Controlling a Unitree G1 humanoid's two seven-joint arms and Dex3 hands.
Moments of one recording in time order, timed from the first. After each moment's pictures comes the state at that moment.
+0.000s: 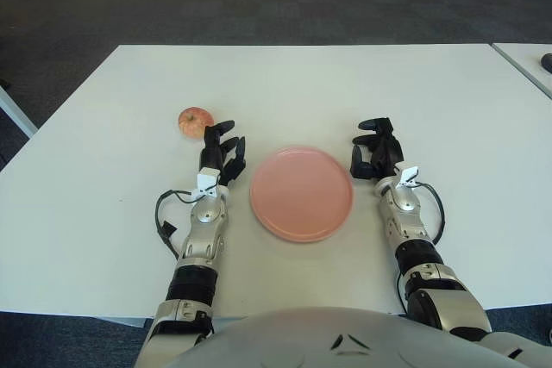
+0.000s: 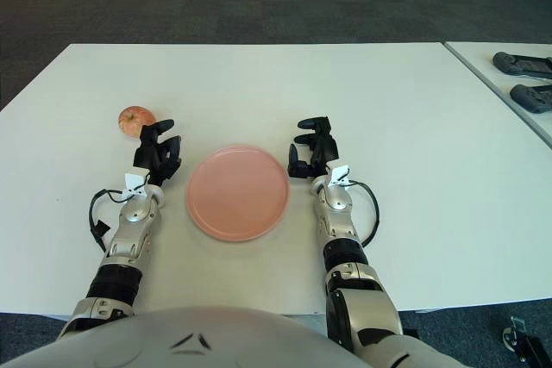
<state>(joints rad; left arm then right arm) -0.06 -0.04 0.03 0.31 0.07 -0.23 0.18 -0.29 -0.01 -0.11 0.75 0.06 -0.55 0.06</state>
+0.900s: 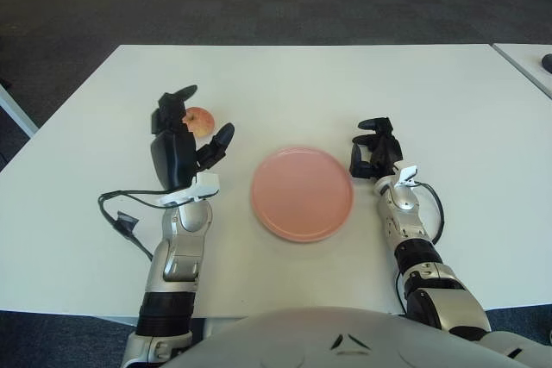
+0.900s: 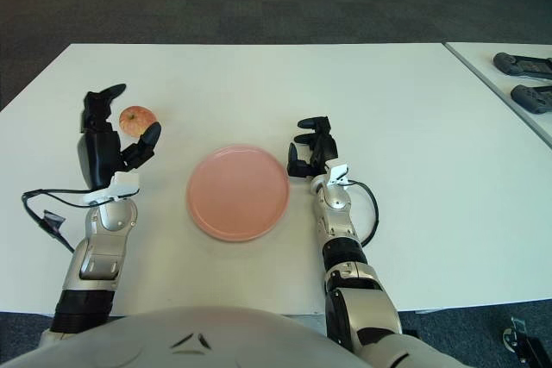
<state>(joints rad) 0.07 0.07 0.01 -0.20 0.73 -0.14 0.61 -0.29 -0.01 -0.11 0.75 0.06 -0.54 0.04</state>
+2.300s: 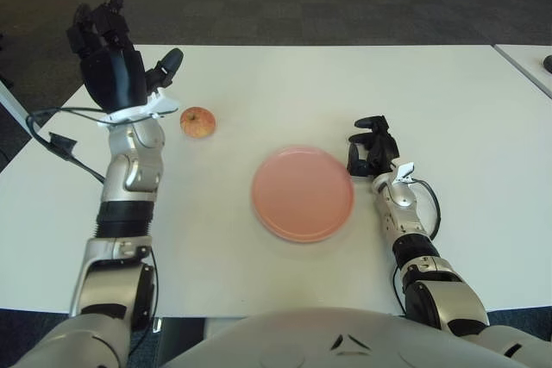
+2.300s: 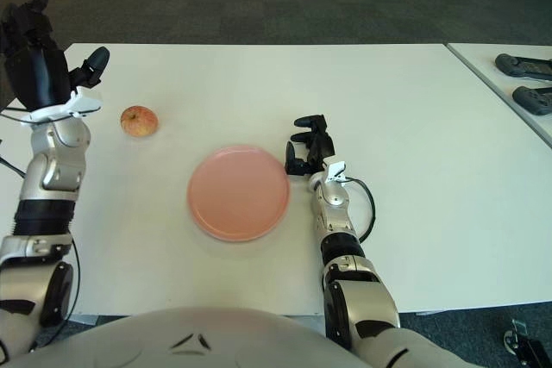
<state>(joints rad) -0.48 0.45 0.09 0.21 0.73 0.04 0.42 -0.33 0.00 -0.12 0.81 0.07 -0.55 0.07</state>
